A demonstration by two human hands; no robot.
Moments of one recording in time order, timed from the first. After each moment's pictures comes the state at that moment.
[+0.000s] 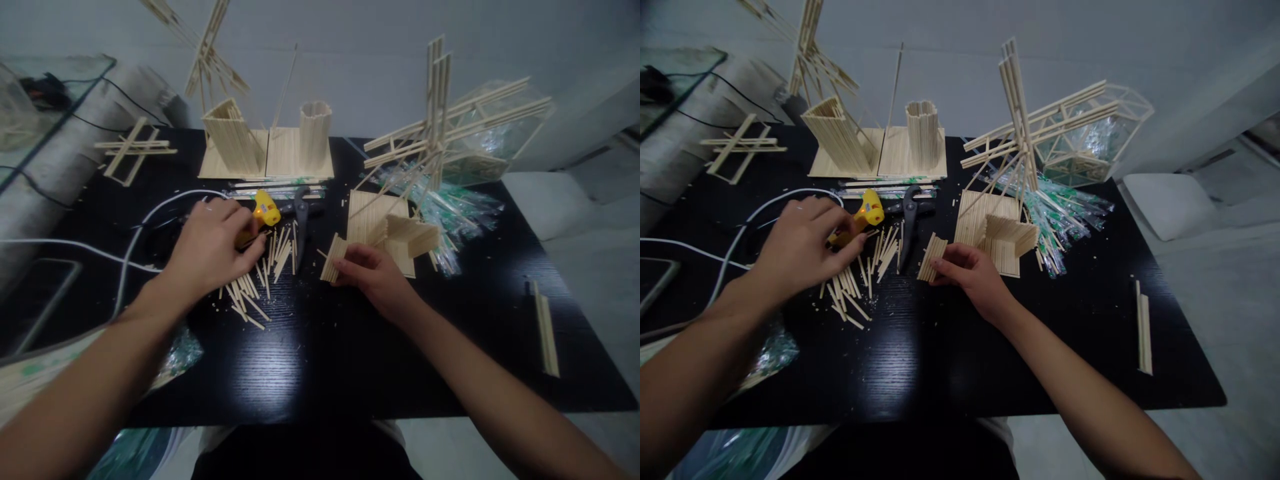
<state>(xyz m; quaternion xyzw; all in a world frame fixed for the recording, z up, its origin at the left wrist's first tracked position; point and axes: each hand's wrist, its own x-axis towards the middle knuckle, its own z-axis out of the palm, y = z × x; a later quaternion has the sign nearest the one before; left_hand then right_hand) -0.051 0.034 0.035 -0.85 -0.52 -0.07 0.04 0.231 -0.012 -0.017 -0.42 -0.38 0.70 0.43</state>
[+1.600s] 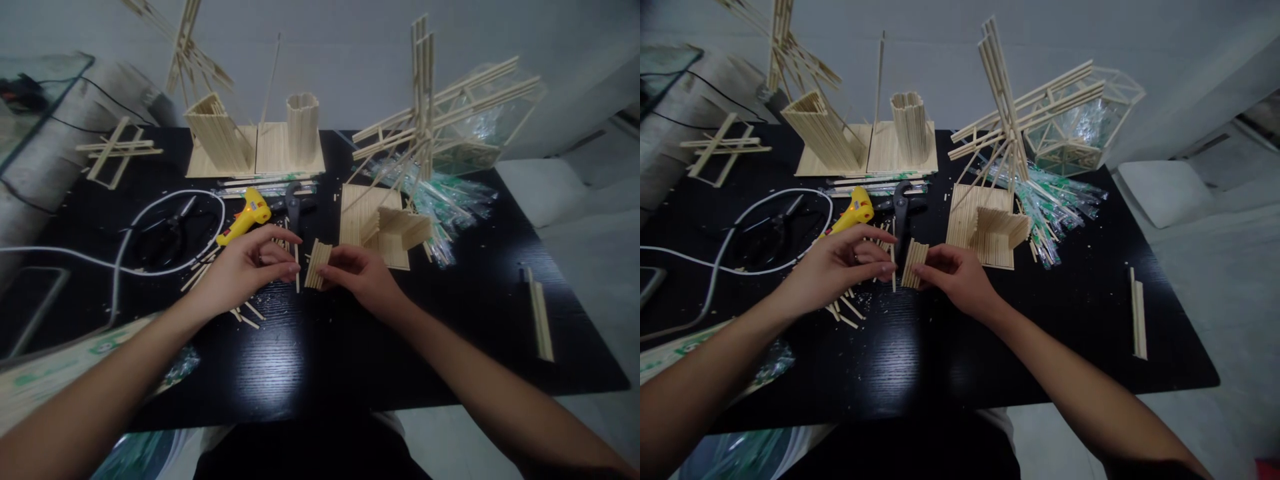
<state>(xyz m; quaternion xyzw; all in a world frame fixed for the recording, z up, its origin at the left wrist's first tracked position) -0.010 0.008 0.017 -0.60 -0.44 -0.30 -0.60 0.222 -0.019 -0.016 -0.42 -0.44 0.68 0.41</state>
